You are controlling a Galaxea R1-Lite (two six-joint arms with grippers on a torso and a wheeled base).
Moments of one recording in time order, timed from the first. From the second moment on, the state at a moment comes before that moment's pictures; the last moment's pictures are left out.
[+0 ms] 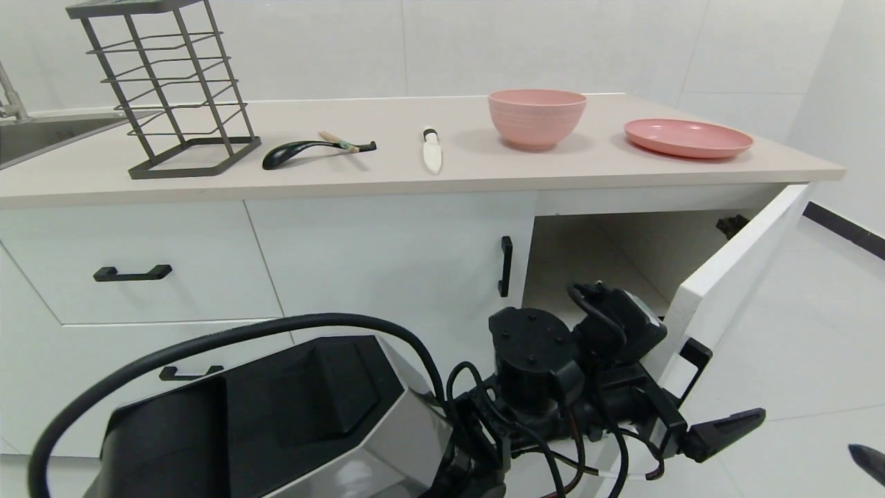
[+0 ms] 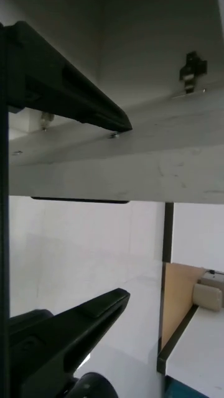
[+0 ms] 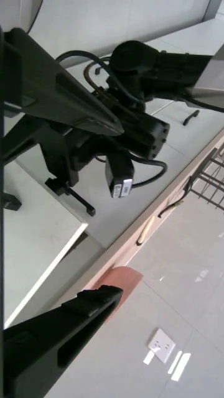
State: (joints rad) left arm -1.06 2.39 -1.27 -1.26 -0.40 -0.04; right arm -0.05 1.03 -0.02 -1.45 1.04 -0.27
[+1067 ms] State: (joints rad) left arm -1.27 2.61 -1.50 -1.25 -0.41 -0.06; right arm -0.07 0.93 -0.20 -1.45 1.04 -0.27
